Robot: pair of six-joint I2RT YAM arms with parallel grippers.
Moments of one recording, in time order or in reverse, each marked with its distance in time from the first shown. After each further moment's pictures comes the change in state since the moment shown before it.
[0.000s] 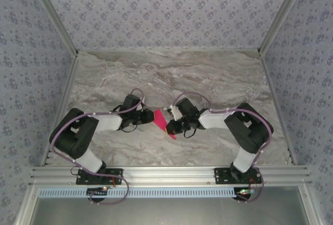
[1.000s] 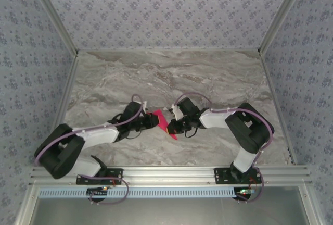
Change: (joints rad) left arm -0.192 -0.200 -0.113 0.086 -0.069 -0.218; right arm -0.012 -0.003 0.005 -0.028 -0.022 0.038
